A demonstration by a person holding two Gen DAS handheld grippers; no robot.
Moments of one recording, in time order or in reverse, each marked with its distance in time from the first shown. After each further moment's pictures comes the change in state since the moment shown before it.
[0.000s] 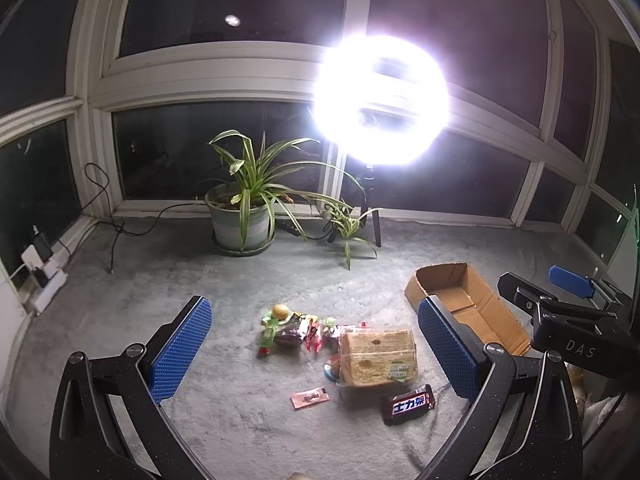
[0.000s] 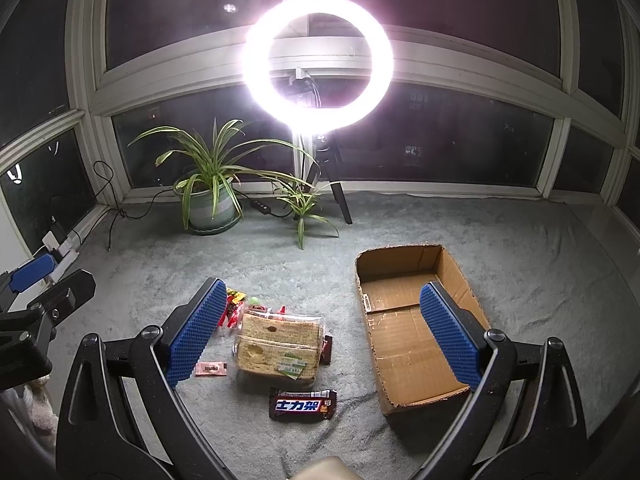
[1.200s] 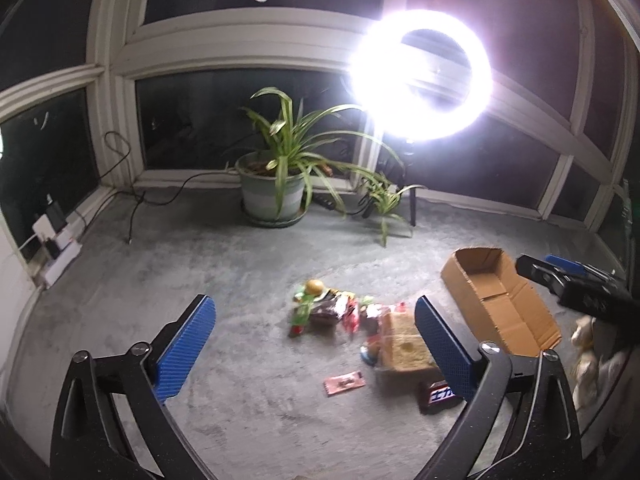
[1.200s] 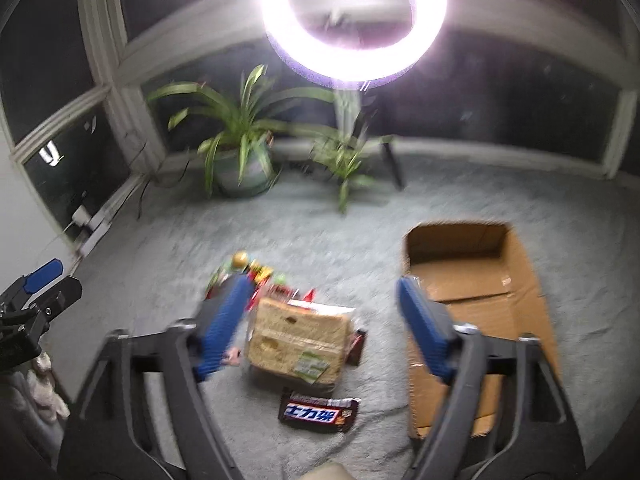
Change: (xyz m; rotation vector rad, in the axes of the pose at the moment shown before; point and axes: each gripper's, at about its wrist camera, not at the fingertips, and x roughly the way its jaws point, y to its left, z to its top) left arm 0.027 0.037 -0.021 -0.047 0.084 0.086; right arm 0.093 -0.016 0.003 -0.024 0.200 0.256
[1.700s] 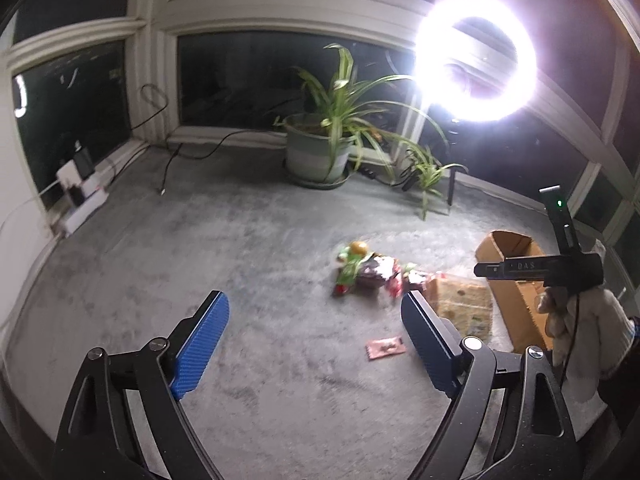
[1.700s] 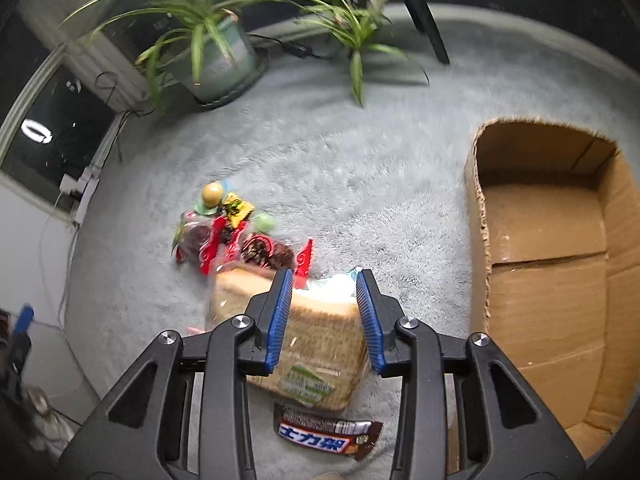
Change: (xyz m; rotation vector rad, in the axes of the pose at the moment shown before) left arm 0.002 0.044 -0.033 -0.103 0.089 0.075; right arm 0.155 -0.029 -0.004 0.129 0.395 0.129
